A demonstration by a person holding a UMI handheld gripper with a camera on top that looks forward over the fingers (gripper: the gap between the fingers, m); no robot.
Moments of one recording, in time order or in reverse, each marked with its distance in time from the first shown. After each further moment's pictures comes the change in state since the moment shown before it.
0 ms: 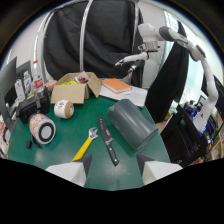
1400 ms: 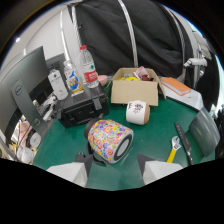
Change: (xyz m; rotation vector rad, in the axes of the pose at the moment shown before) arm -0.285 -0.018 0.030 -0.031 -0.390 -0.039
